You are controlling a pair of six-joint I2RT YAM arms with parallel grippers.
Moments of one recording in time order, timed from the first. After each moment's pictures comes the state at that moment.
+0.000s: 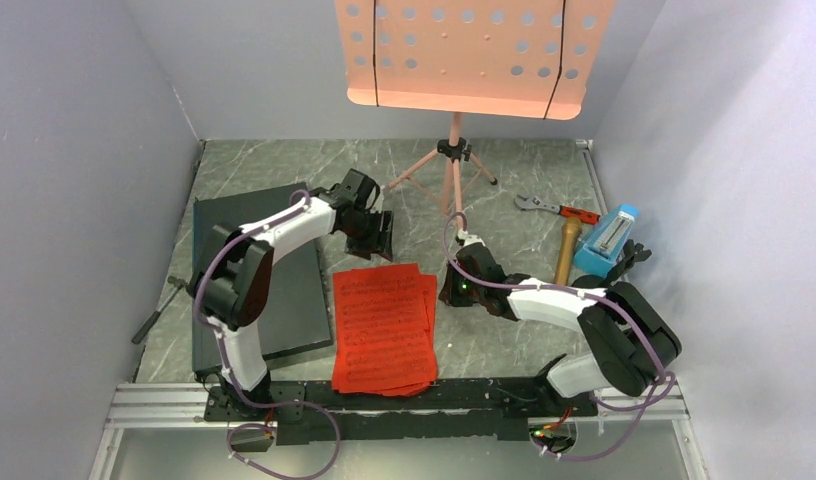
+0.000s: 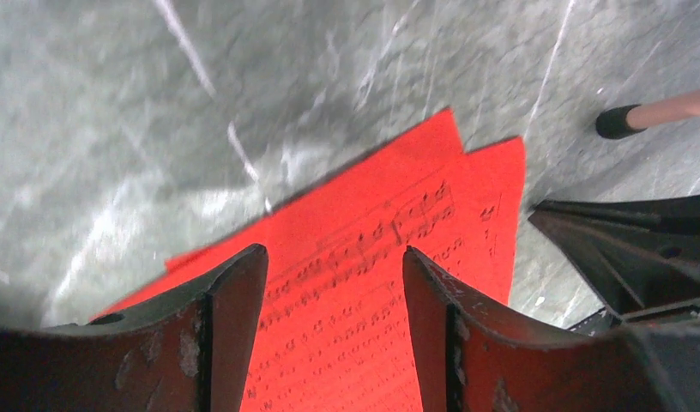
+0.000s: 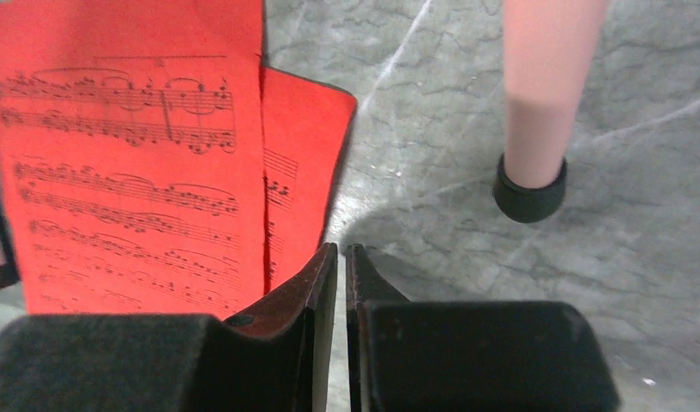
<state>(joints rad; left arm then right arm) -0.53 1.83 1.31 -0.59 0.24 -0.39 0.65 1.40 0.53 0.03 -0.01 0.59</state>
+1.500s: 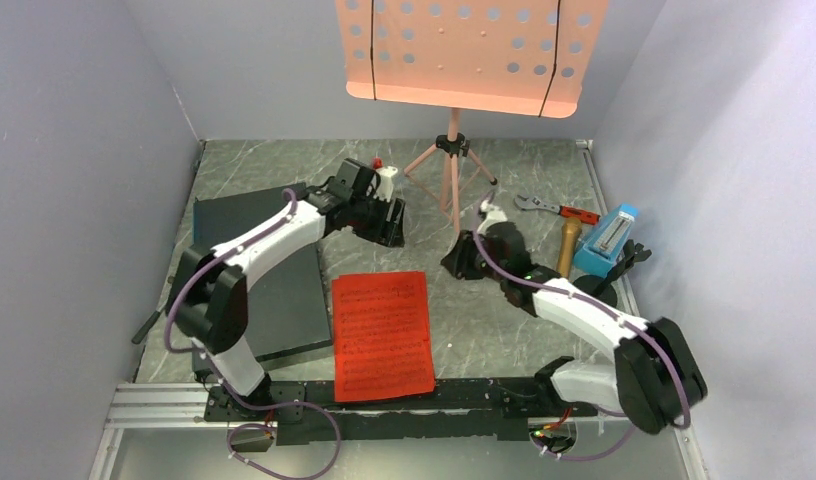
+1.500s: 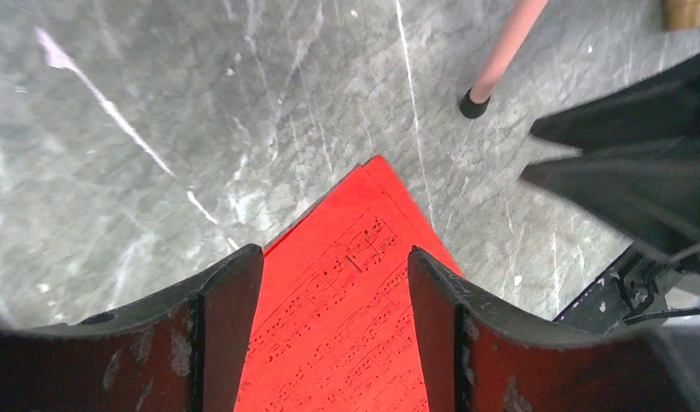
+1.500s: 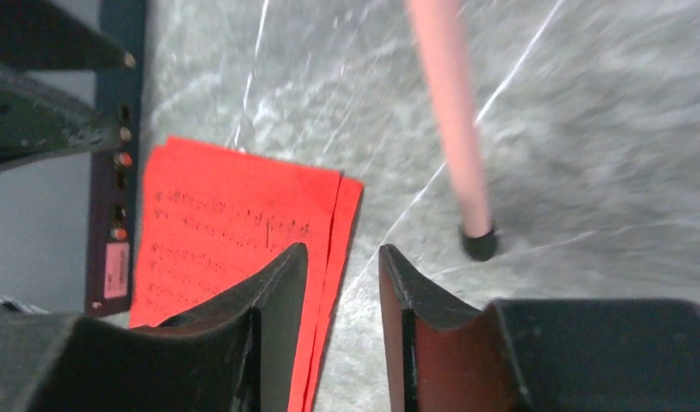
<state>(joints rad) -0.58 1.74 1.35 -0.50 0.32 -0.20 0.56 1.25 0.58 0.08 -0.08 0.54</state>
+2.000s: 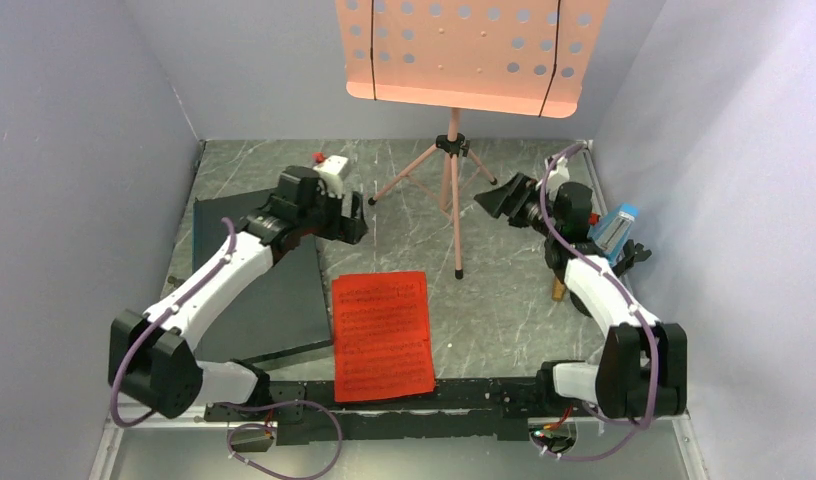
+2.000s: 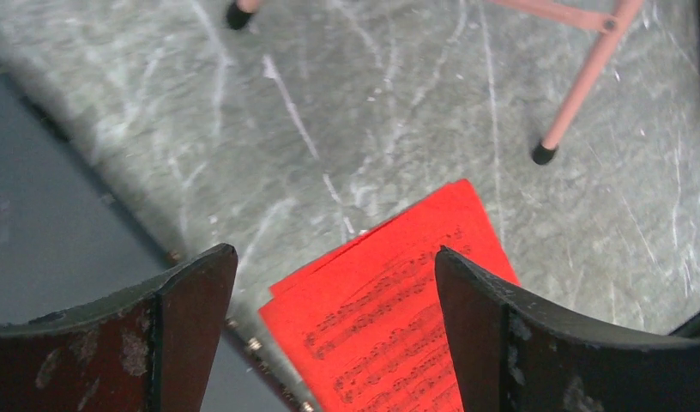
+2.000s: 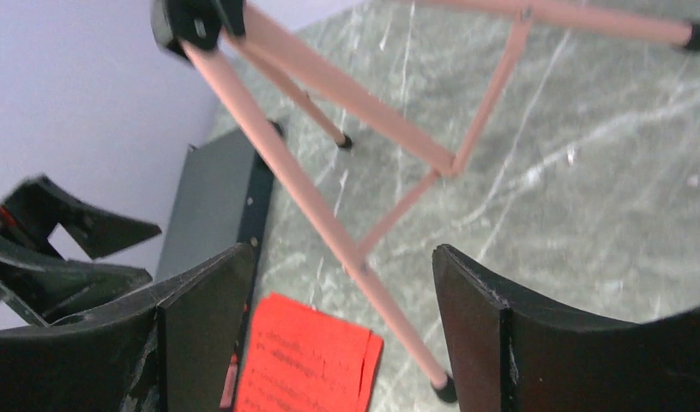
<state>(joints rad) -0.47 1.35 1.12 -0.41 0.14 -0.18 0.06 1.21 0.71 0.25 -0.52 0.61</state>
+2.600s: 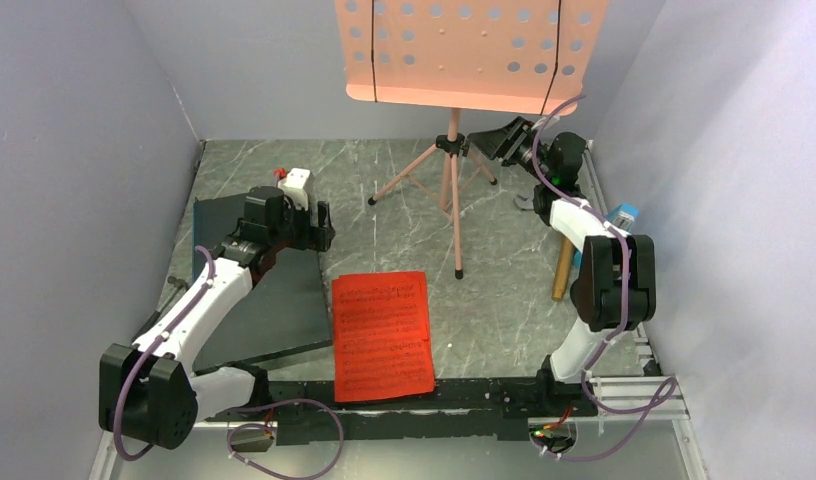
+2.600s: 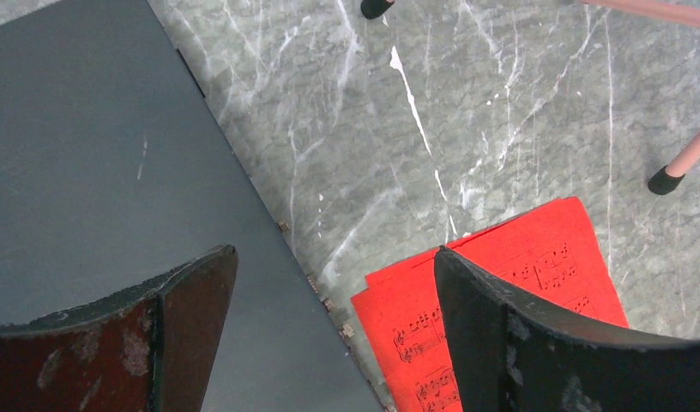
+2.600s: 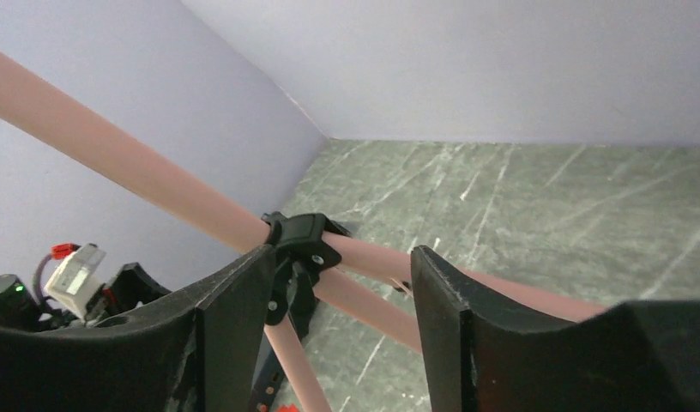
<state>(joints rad) -0.27 1.16 0.85 -0.25 0.11 -0.12 0.02 1.71 1.13 0.69 -0.70 0.79</state>
